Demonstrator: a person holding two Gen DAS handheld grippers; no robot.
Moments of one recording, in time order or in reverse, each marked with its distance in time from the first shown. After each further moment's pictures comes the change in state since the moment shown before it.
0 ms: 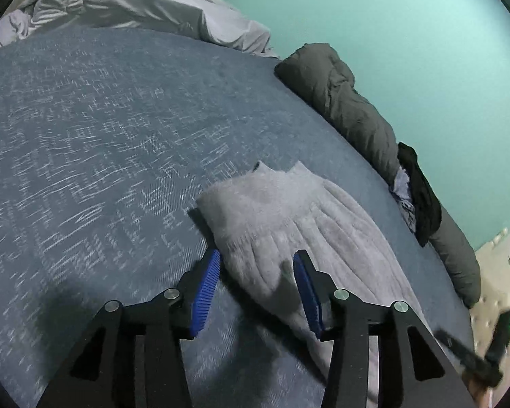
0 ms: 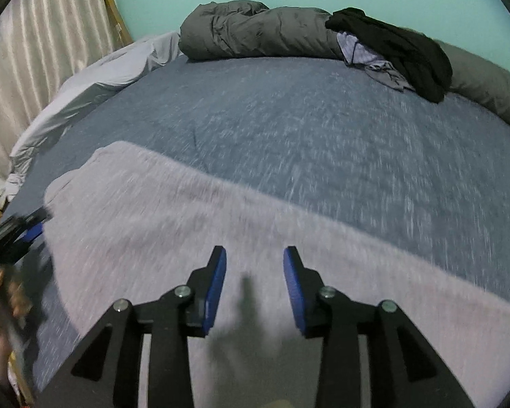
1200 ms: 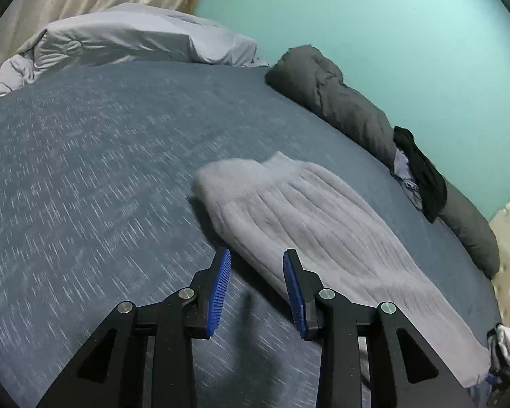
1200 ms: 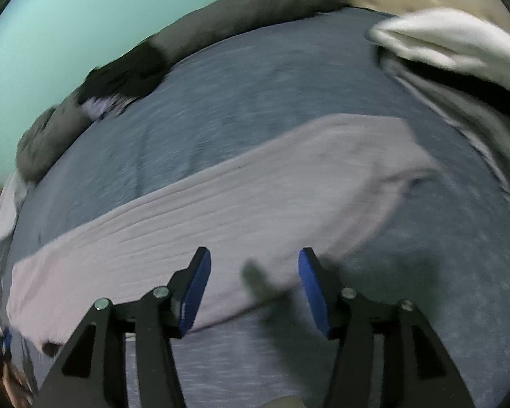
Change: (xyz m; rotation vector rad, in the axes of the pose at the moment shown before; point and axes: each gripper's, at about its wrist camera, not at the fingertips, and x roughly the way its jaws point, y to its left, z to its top) left arm -0.072 -0.035 -0.042 0.143 -0.036 0.066; right arm -0.213 -0.307 -0.204 0.743 -0.074 -0.359
